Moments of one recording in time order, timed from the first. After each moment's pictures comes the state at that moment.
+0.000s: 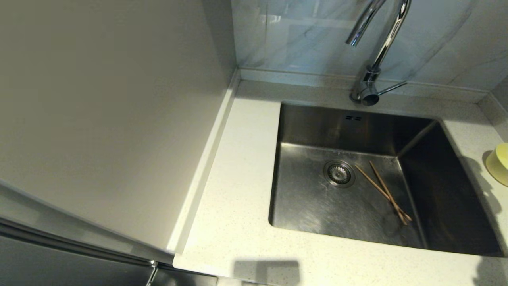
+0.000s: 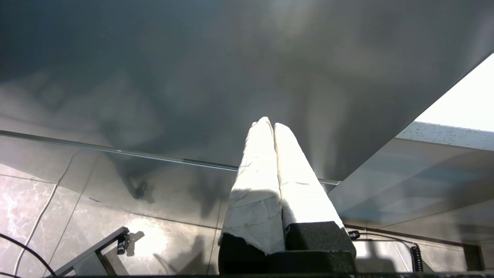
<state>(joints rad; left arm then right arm) 0.00 0.00 0.00 0.00 0.02 -0.02 -0.33 1.46 -1.63 0.85 0.02 -0.48</state>
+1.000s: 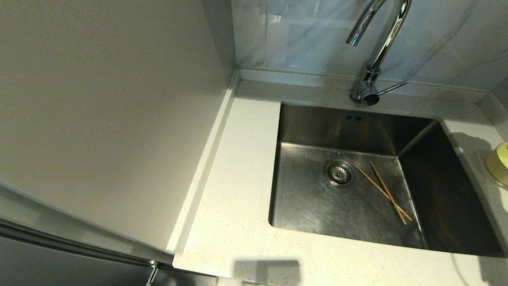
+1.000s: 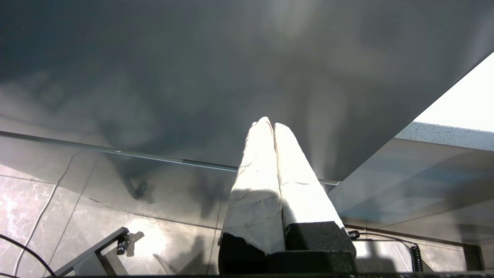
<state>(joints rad) 0.00 0.00 0.00 0.00 0.02 -0.02 -0.48 1.86 -1.95 0.94 0.04 -0.34</state>
